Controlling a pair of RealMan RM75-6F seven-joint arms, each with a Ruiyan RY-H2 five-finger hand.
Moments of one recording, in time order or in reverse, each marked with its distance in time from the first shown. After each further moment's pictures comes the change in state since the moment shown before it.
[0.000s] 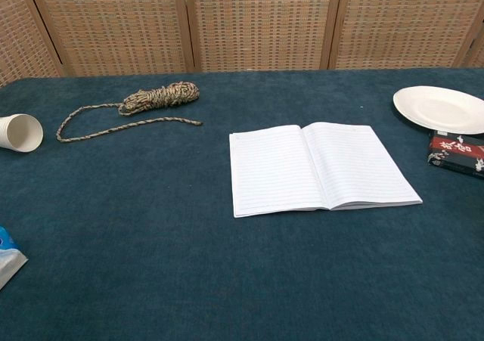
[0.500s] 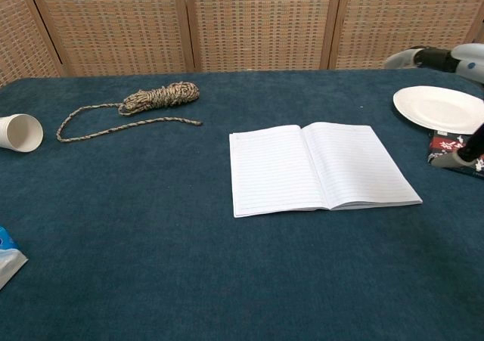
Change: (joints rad) left arm -0.008 -0.005 0.002 0.017 -0.016 -0.029 -0.020; right arm 0.143 -0.199 0.075 -0.157 0.176 -0.078 -0.300
